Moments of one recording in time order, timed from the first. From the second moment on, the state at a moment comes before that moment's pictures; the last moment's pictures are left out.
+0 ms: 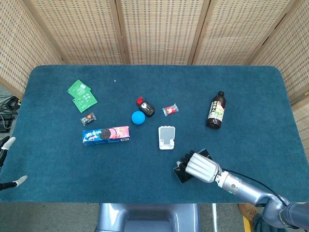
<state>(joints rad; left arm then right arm) -0.04 -0.95 0.00 -1.75 1.49 1.45 -0.12 0.67 -1.33 -0.09 -1.37 -1.99 1.13 -0.30</state>
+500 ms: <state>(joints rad) -0.06 -0.95 -0.01 -1.74 1.43 1.39 -0.12 0.81 -1.26 0.08 -1.41 -2.07 1.07 -0.72</state>
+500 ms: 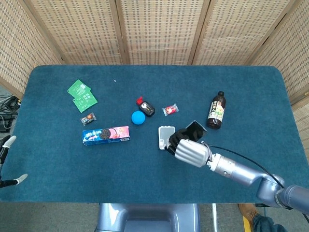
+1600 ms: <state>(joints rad) -0.11 -0.96 -0.04 -1.71 1.32 1.27 -0.13 0.97 -1.40 0.08 -1.26 -2.07 0.76 -1.07</state>
